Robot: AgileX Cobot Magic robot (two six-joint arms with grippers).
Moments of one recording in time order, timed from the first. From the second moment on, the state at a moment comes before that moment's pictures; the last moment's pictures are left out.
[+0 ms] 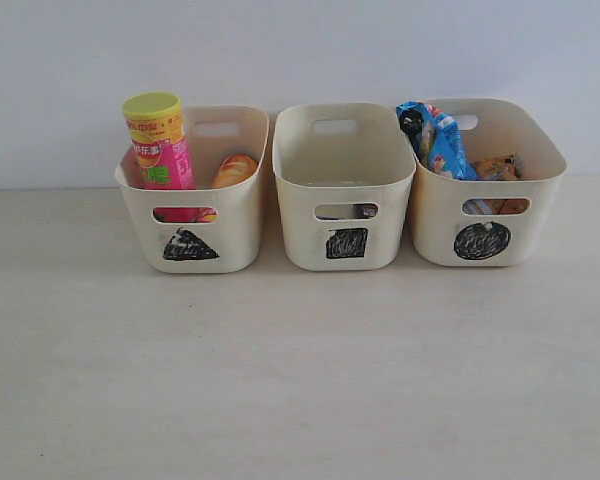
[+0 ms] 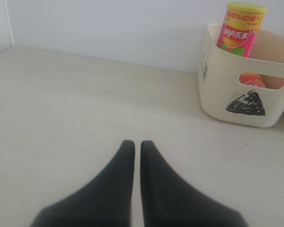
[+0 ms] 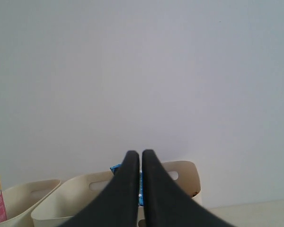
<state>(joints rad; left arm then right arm) 0.04 0.00 0.00 0.17 0.31 -0.27 -0.07 0.15 0.00 -0.37 -0.43 0.57</state>
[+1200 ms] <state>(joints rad) 0.04 0.00 0.00 0.08 0.31 0.00 -0.07 0.15 0.00 -0.47 -0.21 0.51</state>
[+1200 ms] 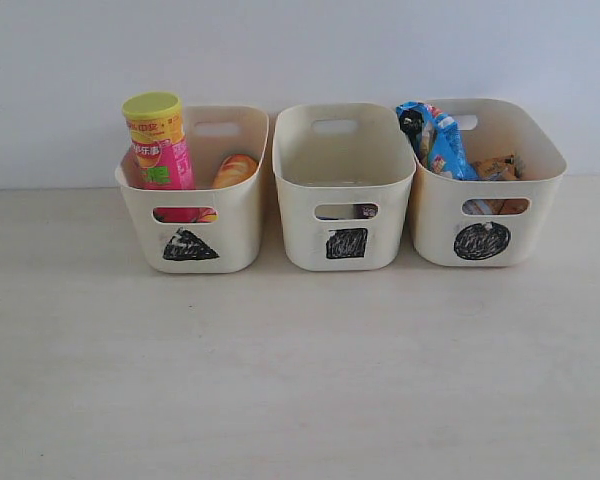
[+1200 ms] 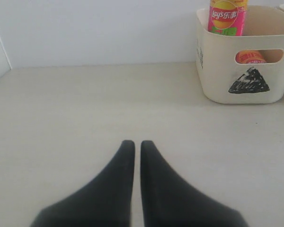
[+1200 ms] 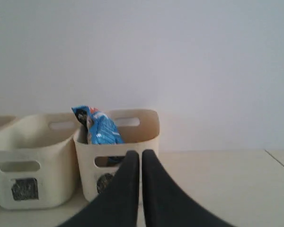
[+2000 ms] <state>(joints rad) 0.04 0.00 0.00 0.07 0.31 0.03 -0.07 0.01 0.00 -0.49 0.18 0.47</state>
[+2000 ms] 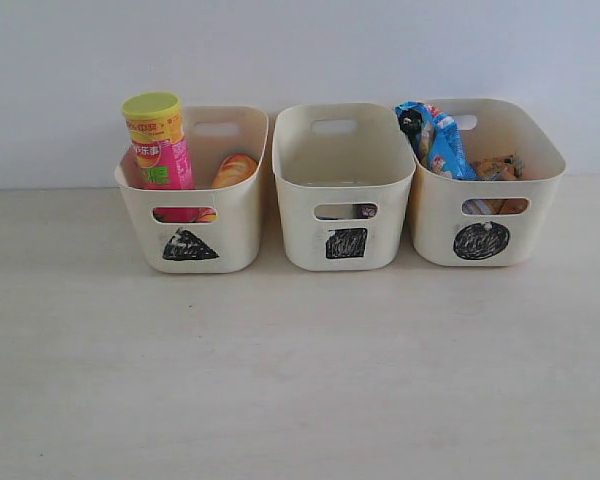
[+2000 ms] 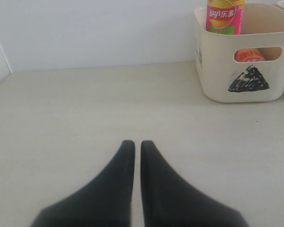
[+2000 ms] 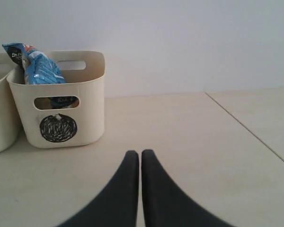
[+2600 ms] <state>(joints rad) 0.04 0.00 0.00 0.07 0.31 0.03 -0.04 0.01 0.00 0.04 0.34 -0.14</state>
